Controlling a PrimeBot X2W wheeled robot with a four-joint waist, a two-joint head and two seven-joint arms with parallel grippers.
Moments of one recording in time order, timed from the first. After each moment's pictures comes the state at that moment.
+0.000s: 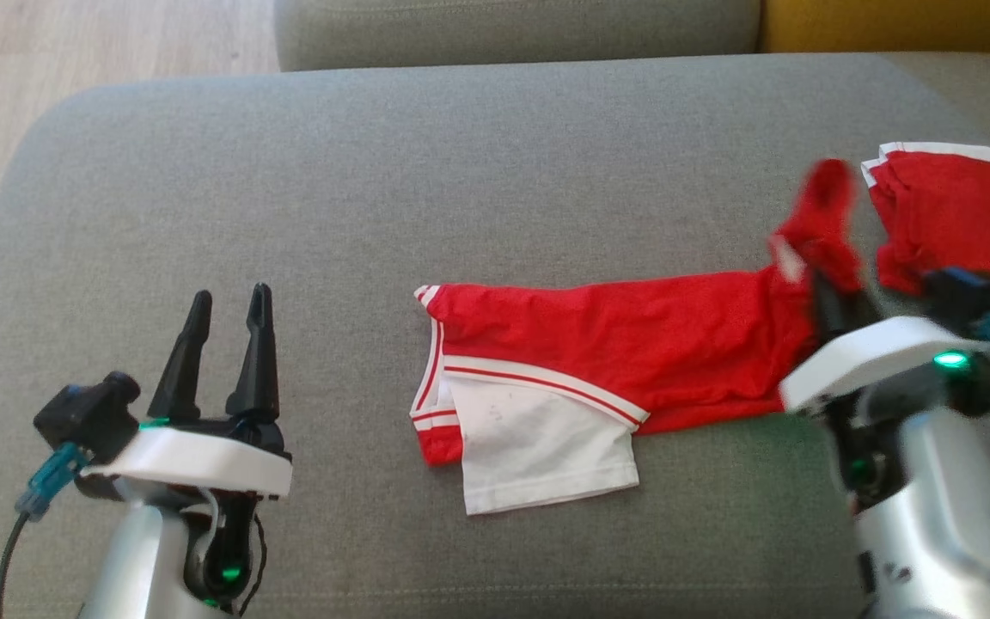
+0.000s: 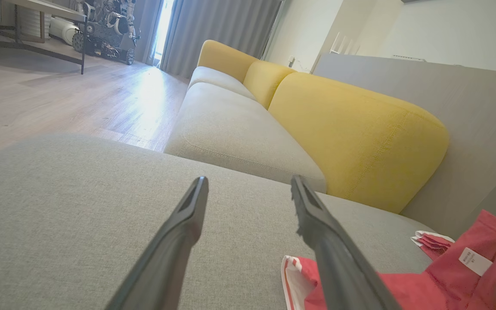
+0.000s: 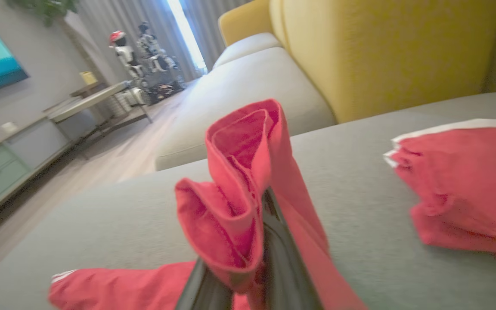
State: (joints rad) left arm -0.14 0.08 -0.11 0.22 -0.45 -0.12 -0.25; right arm -0.33 -0.05 -0.04 0.40 0.33 0.13 0.06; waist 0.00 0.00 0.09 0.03
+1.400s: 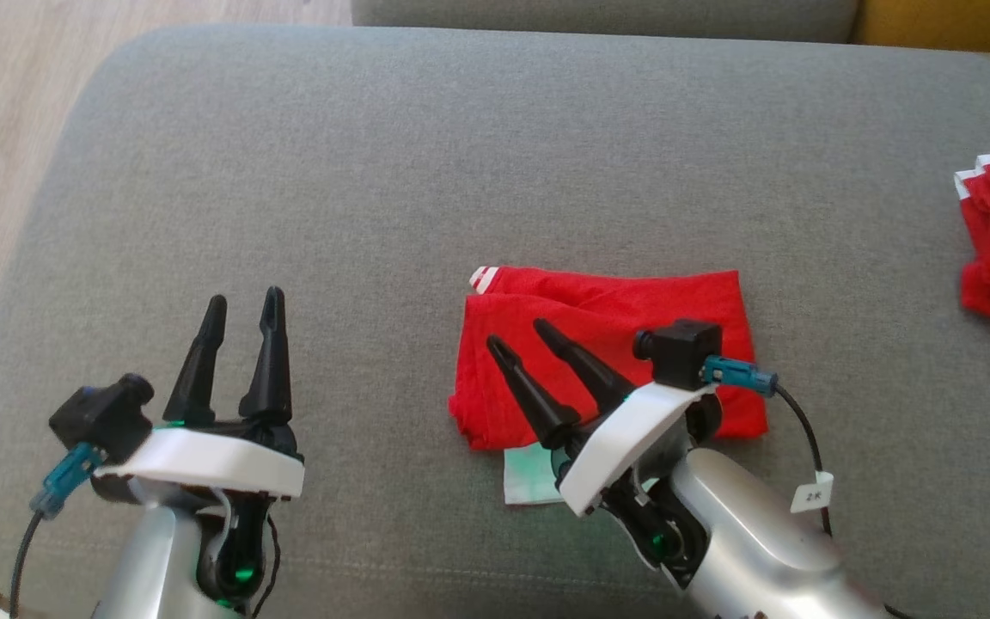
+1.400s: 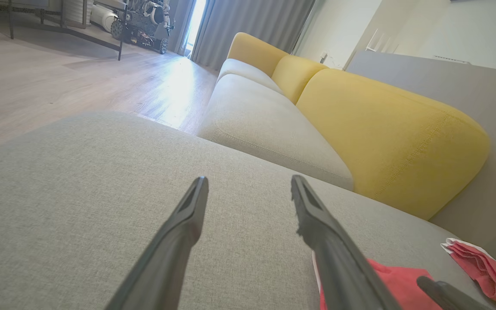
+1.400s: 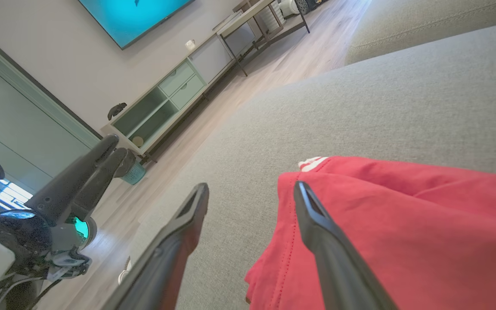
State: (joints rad) left arm -0.15 0.06 -0.12 0.24 -0.46 -0.12 -0.25; right arm -0.42 -0.06 0.74 0.48 0.78 0.13 -0.07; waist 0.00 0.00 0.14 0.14
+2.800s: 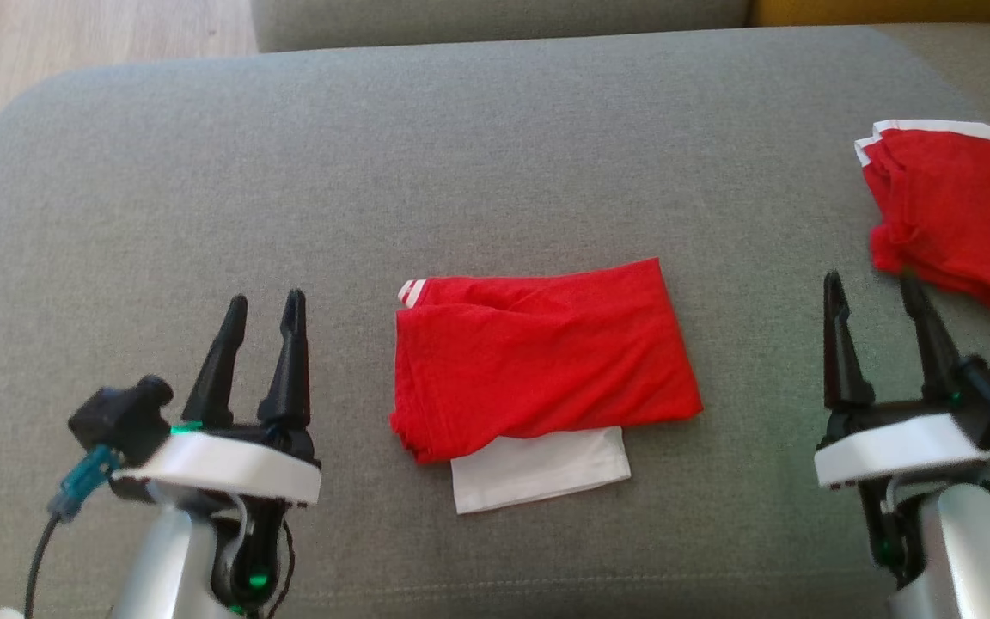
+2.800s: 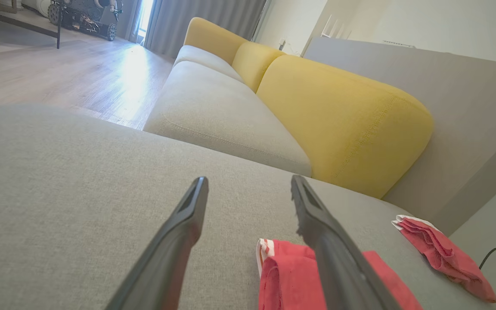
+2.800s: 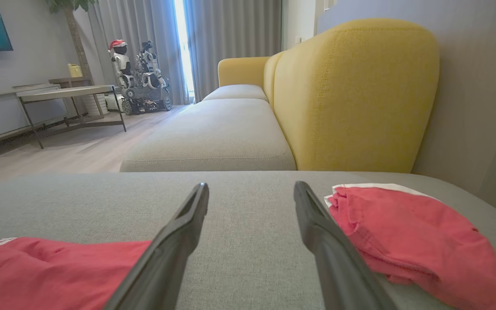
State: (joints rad) left arm -0.14 0.05 -0.15 0.22 -0.46 -0.12 -0.25; right arm -0.12 -0.09 -0.02 0.19 0.10 0.13 -0.20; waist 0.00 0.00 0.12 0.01
